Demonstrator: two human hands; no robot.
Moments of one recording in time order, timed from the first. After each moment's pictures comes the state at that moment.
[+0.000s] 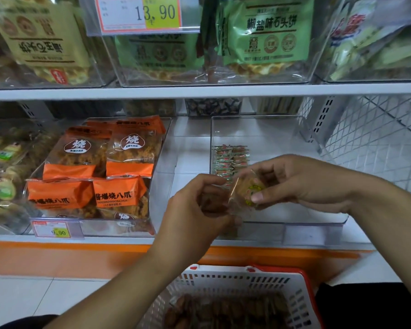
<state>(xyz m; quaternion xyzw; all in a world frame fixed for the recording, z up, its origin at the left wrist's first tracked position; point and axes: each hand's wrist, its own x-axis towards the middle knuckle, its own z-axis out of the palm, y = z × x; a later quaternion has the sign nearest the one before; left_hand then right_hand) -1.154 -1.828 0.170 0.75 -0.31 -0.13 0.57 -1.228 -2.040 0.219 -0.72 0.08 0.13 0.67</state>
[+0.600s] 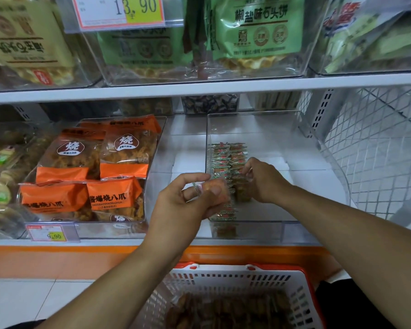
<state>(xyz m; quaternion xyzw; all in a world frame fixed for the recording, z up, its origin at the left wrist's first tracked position) -1.144 -1.835 0.165 0.61 -0.14 -0.25 0.74 -1.155 -2.063 0.114 -0.93 0.24 -0.02 0.28</state>
